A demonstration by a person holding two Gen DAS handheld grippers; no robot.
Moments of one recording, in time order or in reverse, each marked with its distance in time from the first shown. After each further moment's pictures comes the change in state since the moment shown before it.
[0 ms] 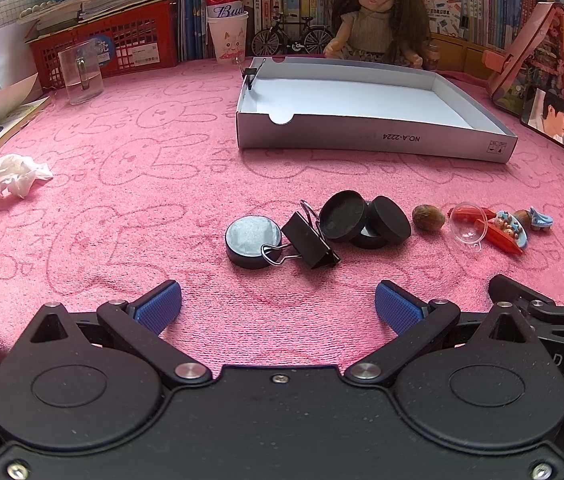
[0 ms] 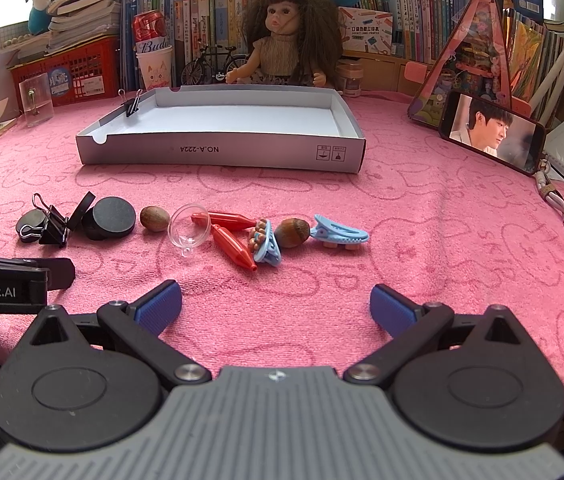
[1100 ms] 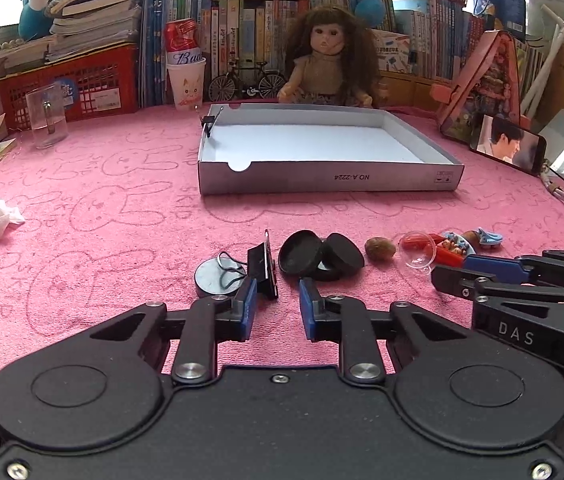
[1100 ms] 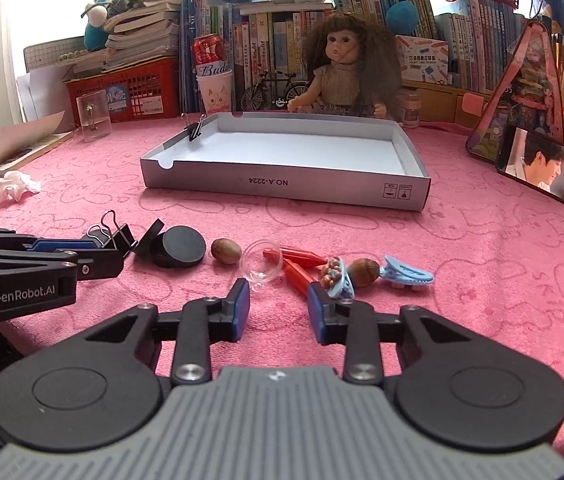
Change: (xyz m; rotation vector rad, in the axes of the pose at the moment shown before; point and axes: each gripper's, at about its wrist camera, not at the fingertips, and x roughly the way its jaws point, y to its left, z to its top) left arm -0.018 0.002 -0.002 0.047 -0.134 -0.129; right arm -0.004 0.012 0.010 -0.042 -0.072 0.155
